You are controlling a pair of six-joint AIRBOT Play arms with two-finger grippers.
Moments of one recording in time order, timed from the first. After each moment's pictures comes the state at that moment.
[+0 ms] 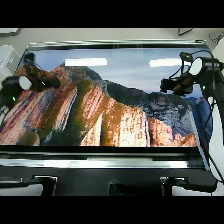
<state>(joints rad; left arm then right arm) 0.02 -1.52 1.43 1.51 -0.74 -1.73 0.01 -1.51 1.59 -1.50 1.29 1.72</state>
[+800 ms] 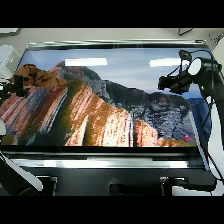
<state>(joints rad) 0.51 -2.20 1.99 0.78 -0.66 -1.83 0.01 -1.52 1.59 -1.45 1.24 1.71</state>
